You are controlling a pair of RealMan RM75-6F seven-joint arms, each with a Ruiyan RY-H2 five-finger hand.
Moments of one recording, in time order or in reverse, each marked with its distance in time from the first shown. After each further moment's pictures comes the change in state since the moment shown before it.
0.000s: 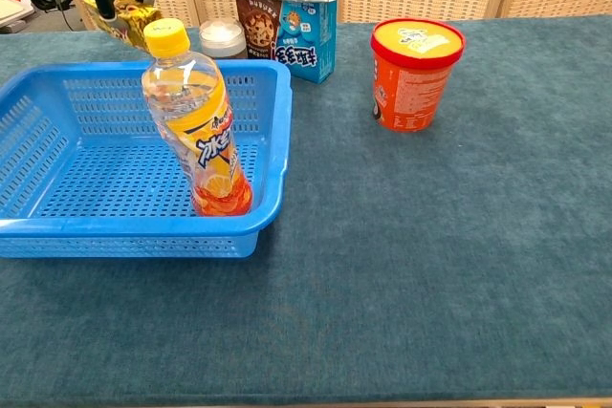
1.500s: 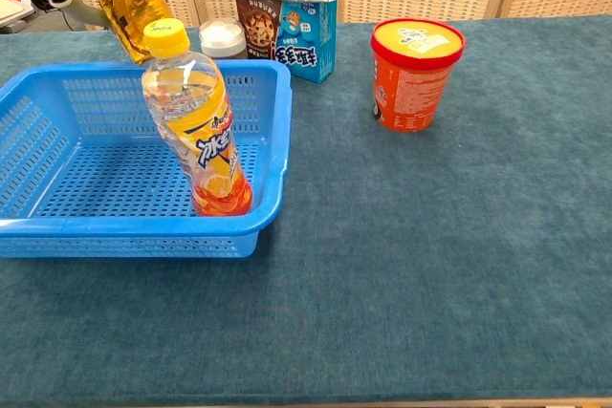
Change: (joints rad) left arm 0.166 0.737 -0.014 -1.309 -0.042 0.251 0.271; right arm -0.004 0.017 -0.016 -0.049 -0.043 0.037 0.006
